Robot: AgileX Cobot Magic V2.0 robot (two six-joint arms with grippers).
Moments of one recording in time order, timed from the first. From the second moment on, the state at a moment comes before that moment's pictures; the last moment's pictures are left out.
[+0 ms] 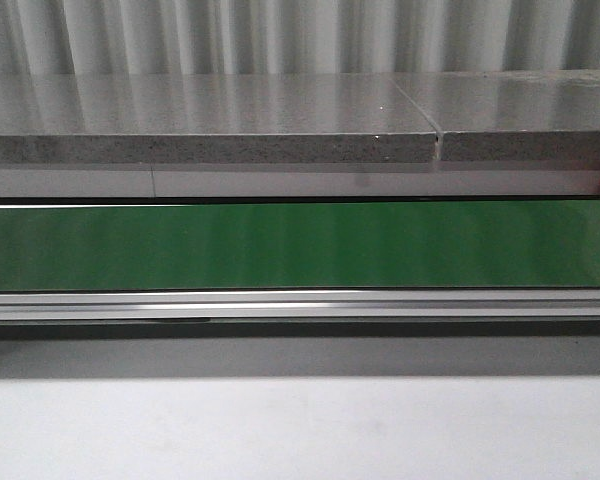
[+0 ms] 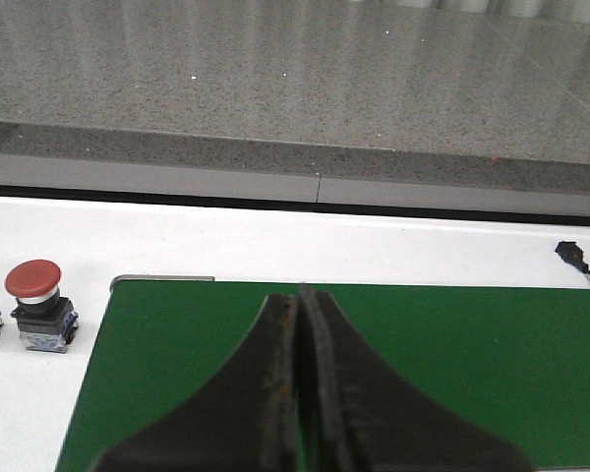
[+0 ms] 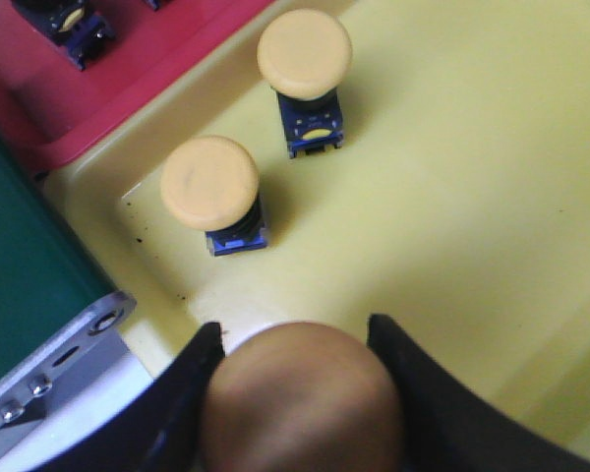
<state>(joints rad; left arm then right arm) -0.17 0.55 -0.49 0.16 0.29 -0.24 -0.64 1.04 -0.59 -0.02 0.49 0.17</state>
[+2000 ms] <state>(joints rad) -0.17 0.55 -0.49 0.16 0.29 -0.24 -0.64 1.22 -0.58 0.03 0.20 0.20</state>
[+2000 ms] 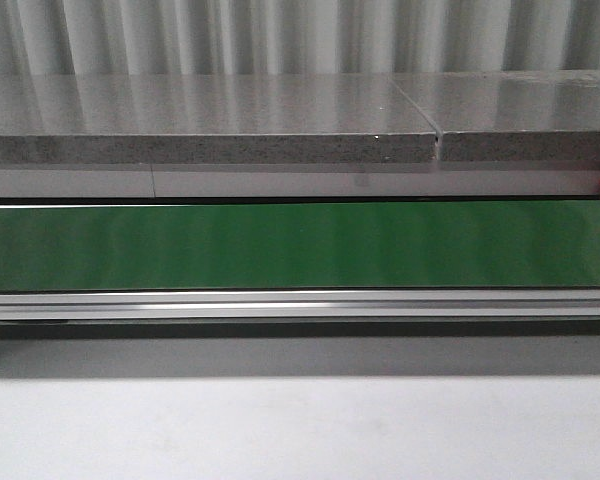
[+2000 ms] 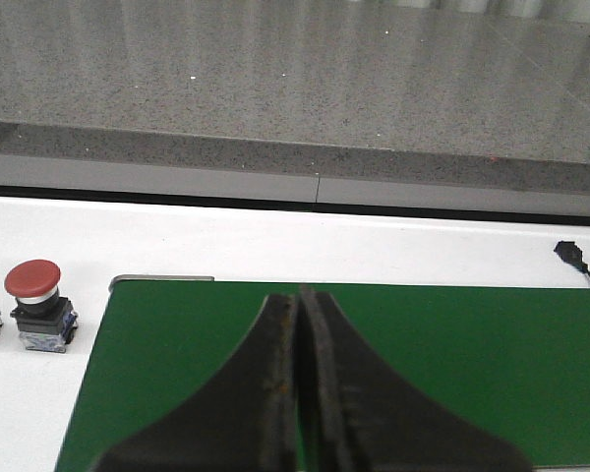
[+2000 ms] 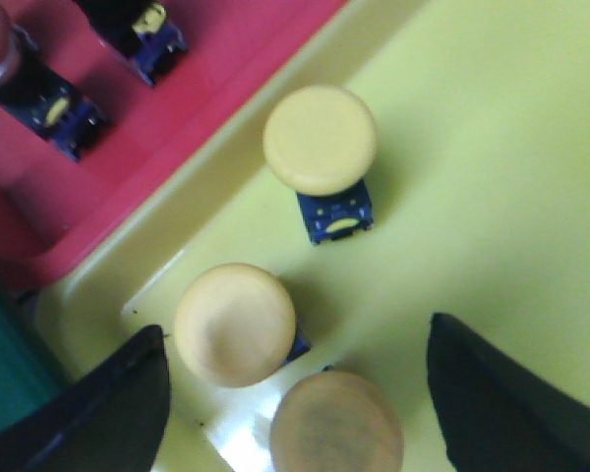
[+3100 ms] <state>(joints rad) -0.17 0.55 -0.49 0.16 0.29 -0.24 -0.02 0.71 -0.66 0.04 0.34 -0.11</state>
